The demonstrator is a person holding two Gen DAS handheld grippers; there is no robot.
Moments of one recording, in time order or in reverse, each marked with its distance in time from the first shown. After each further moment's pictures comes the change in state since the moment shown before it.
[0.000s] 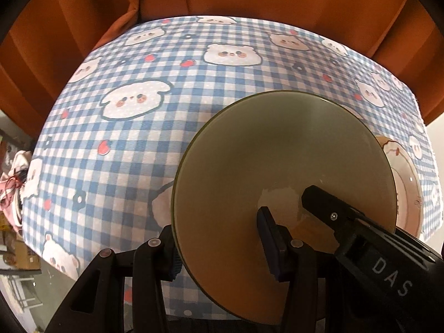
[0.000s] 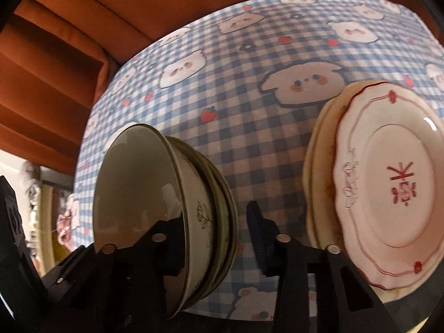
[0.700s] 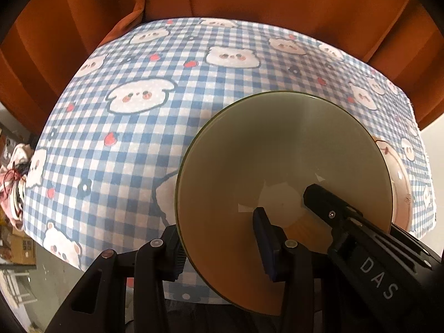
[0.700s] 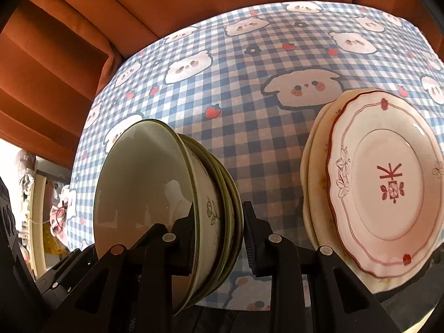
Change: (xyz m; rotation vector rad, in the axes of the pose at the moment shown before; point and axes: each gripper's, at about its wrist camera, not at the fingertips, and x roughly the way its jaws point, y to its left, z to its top) left arm -0.023 0.004 -0.009 -0.006 -0.010 -0.042; right arm -0.017 0.012 -0.011 -0.046 -0.023 -0.071
